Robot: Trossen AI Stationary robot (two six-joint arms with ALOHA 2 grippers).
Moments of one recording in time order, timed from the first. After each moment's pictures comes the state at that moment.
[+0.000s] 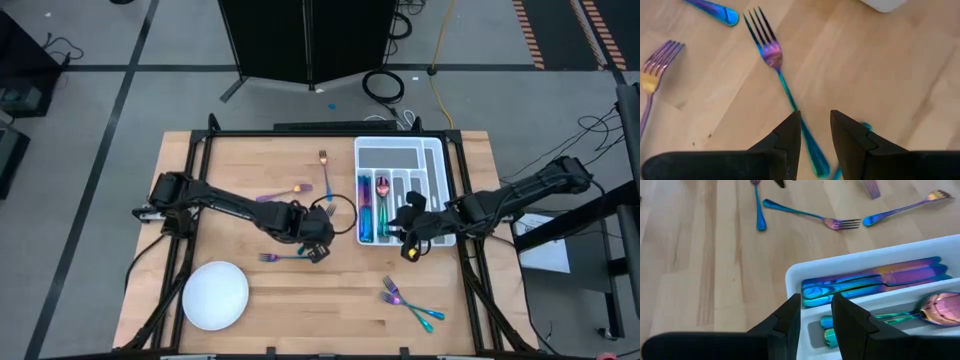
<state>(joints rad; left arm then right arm) -0.17 1.89 1.43 -0.77 -0.26 -0.66 0.33 0.98 0.67 -0.52 0.33 0.46</state>
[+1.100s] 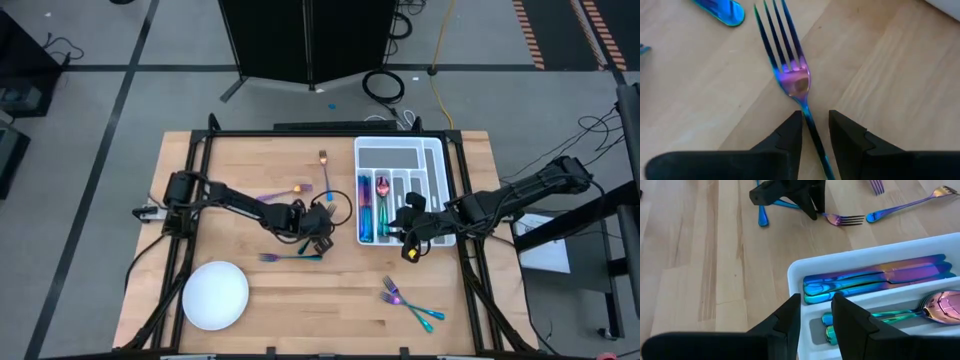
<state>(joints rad) -0.08 1.99 1.16 -0.27 -0.30 -0.61 0.33 0.99 0.67 -0.53 0.31 0.46</state>
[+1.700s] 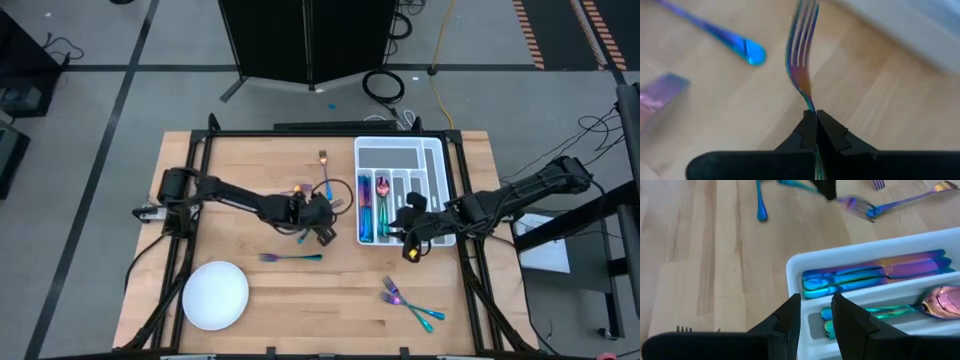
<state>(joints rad) -0.05 1.93 1.20 -0.30 -0.32 -0.60 0.33 0.98 0.67 -0.55 0.31 0.46</state>
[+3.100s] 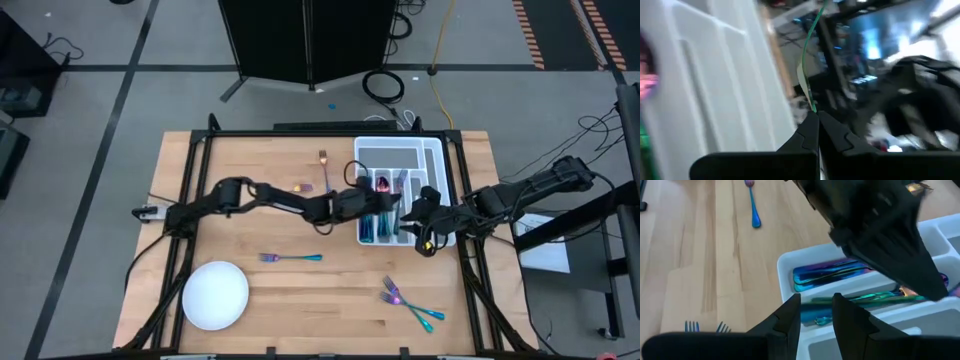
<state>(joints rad) 0.02 2.40 1.68 0.64 -0.28 -1.20 0.36 0.81 0.67 -0.69 0.35 0.52</state>
